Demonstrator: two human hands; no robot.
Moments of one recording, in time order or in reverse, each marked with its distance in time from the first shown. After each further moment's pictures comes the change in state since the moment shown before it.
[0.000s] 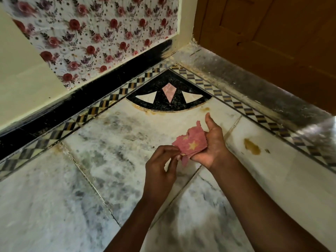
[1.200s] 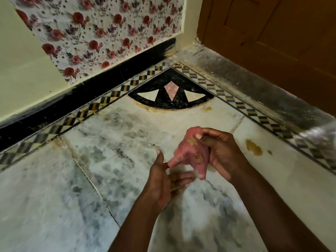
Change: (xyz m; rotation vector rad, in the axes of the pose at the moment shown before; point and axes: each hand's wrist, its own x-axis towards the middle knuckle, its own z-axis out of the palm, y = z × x) left_hand 0.001 0.021 -0.003 -0.717 -0.187 -1.418; right_hand -0.009 0.005 -0.051 -0.440 -0.181 -0.465
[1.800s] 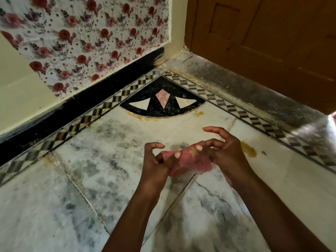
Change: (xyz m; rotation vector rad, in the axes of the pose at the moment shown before) left_hand 0.005 0.025 0.016 0.210 -0.020 0.602; right_hand -0.009 -0.005 -0.027 -0.267 0.191 -0.118
